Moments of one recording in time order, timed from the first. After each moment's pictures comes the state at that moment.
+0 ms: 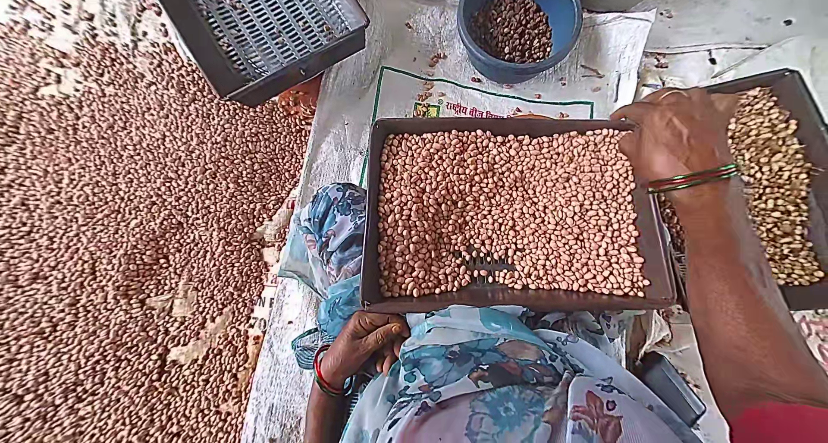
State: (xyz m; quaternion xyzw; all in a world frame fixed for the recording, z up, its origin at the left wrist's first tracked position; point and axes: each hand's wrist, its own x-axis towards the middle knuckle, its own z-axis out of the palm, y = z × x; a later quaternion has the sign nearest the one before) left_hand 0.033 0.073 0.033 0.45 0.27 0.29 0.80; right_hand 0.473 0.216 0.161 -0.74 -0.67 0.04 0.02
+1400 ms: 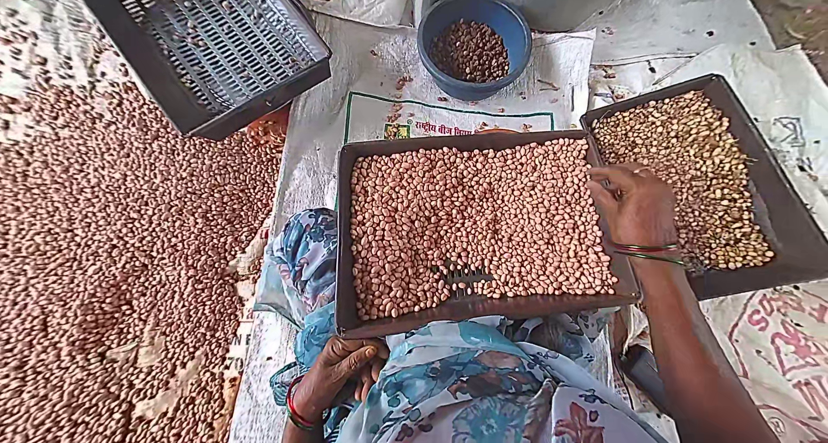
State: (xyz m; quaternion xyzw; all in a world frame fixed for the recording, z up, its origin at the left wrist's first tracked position) left_hand 0.031 0.079 0.030 0.43 0.23 0.29 0.82; right_hand 0.495 0.132 0.120 -0.77 -0.60 0.02 0.22
